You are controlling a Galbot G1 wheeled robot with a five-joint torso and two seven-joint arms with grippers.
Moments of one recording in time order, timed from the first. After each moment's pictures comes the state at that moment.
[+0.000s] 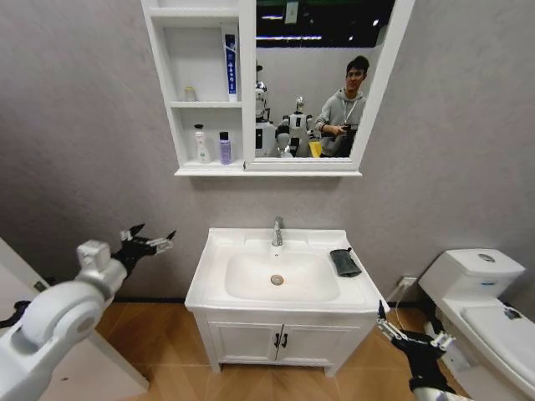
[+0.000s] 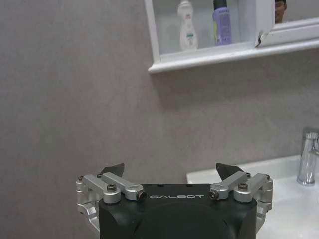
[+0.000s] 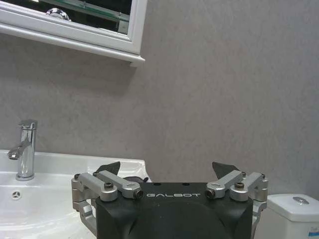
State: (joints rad) left arm 1.76 -0.85 -1.03 -2.35 -0.75 0.39 -0.11; right arm -2.11 1.43 0.77 2.37 0.14 0.14 0.27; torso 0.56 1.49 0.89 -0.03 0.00
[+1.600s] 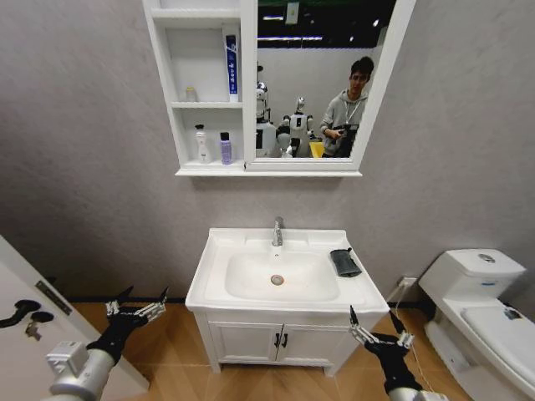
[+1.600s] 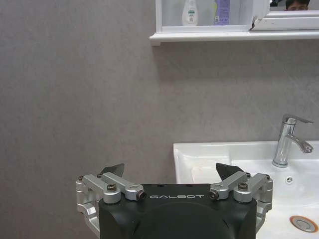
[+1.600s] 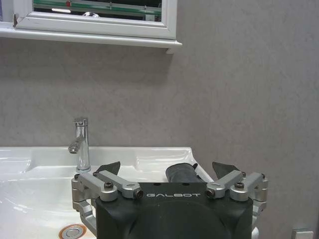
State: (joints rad) left arm 1.93 -1.20 -0.98 -2.43 -0.55 0.28 0.03; right arm -2.07 1.37 0.66 2.33 0.21 0.15 0.20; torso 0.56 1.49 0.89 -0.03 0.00
